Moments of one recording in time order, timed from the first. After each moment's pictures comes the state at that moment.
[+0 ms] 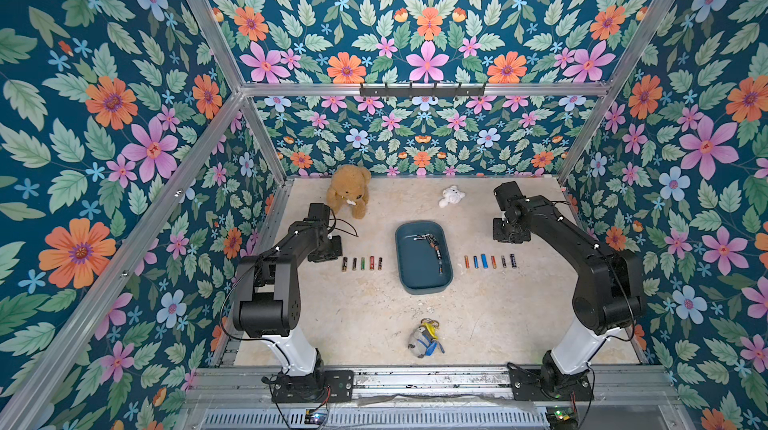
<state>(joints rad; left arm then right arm) -0.05 1.72 1.11 -0.62 0.01 -0.17 0.29 1.74 1.39 -0.91 0.22 0.35</state>
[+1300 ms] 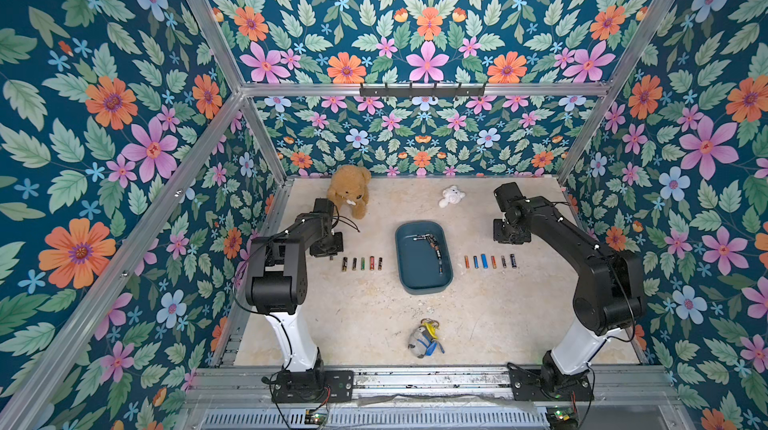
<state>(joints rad) -0.06 1.88 1.21 -0.64 -0.05 -0.14 0.29 1.73 1.38 -0.91 0.22 0.35</state>
